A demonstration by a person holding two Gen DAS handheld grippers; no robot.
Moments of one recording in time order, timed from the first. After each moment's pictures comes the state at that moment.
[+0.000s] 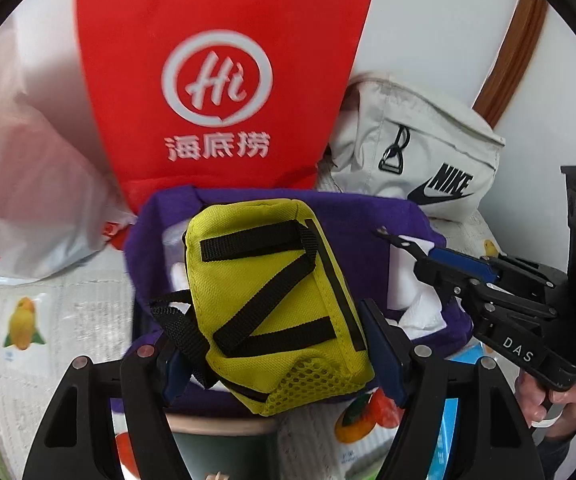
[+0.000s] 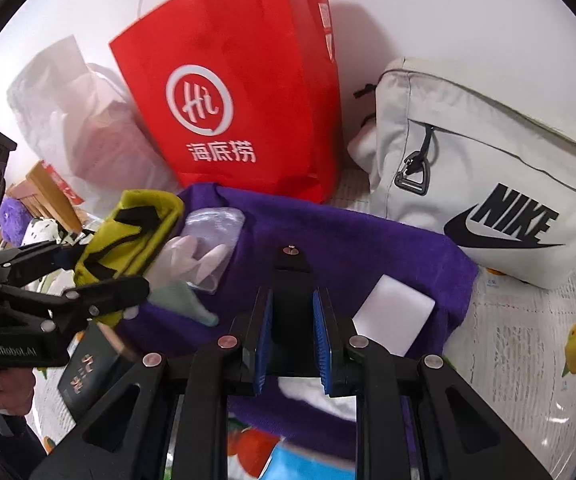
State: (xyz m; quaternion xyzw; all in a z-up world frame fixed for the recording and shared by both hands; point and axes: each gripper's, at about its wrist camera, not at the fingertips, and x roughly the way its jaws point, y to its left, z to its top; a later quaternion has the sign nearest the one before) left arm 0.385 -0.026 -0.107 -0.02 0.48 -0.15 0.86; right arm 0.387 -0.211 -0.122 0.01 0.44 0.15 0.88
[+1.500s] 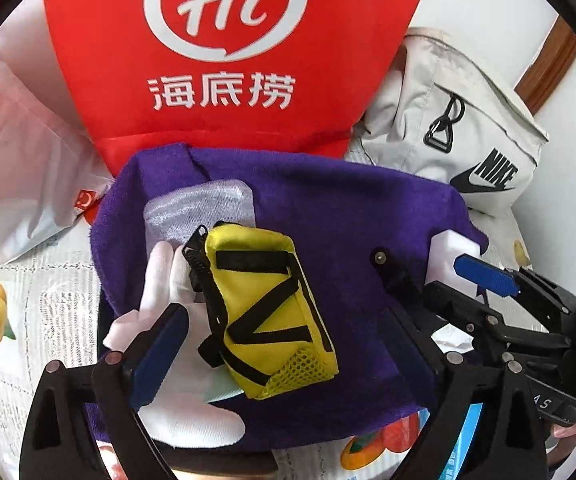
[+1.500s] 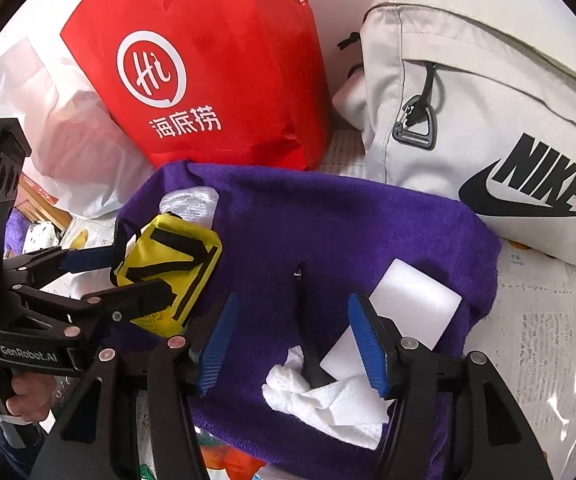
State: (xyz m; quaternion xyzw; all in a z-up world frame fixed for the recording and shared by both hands) left arm 0.428 -0.039 -0.149 -0.03 0.54 -0.12 0.83; right arm 0.416 -0.216 -0.160 0.04 0.49 0.15 0.86
